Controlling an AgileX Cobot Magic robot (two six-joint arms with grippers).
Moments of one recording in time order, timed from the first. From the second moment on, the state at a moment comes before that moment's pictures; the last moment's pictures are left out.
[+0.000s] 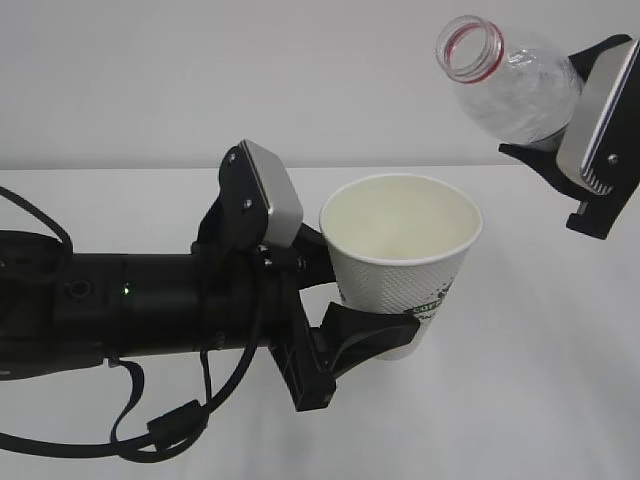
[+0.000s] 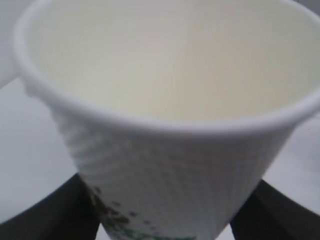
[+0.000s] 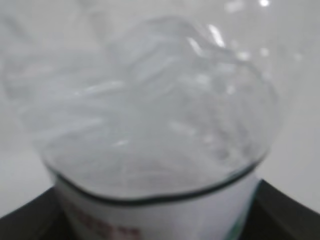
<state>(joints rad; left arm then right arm) -0.74 1.72 -0.71 0.78 -0.77 -0.48 0.11 1.28 -0.67 -0.99 -0.43 -0.20</state>
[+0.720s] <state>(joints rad) -0.74 1.72 -0.71 0.86 -0.79 -0.48 0.11 1.28 -0.67 -0.99 -0.43 -0.32</state>
